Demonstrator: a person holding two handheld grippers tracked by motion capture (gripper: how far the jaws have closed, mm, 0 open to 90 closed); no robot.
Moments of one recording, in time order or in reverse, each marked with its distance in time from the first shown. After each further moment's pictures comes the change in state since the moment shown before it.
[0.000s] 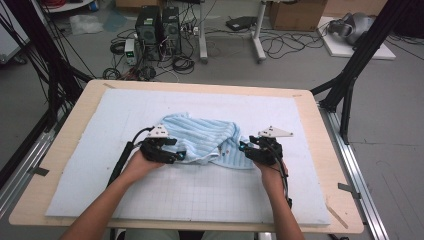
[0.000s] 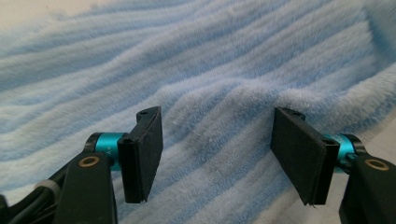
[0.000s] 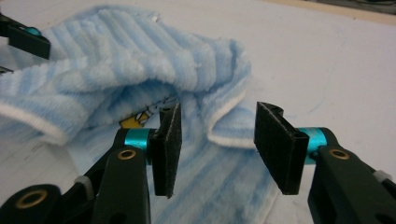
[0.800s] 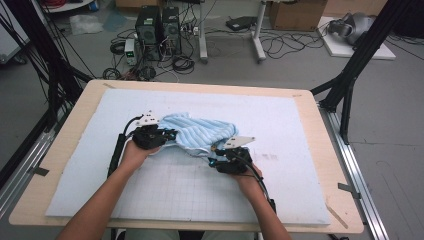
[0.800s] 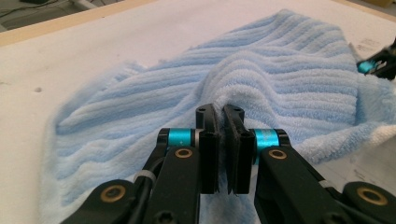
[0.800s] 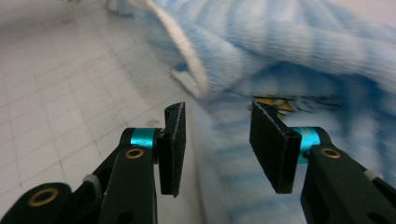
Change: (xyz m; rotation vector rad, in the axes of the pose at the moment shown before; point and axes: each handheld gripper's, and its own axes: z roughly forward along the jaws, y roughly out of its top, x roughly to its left) left arm 0.031 0.016 -0.024 -0.156 0.061 -0.065; right arm 0.071 -0.002 0.045 0.102 0.278 -0.210
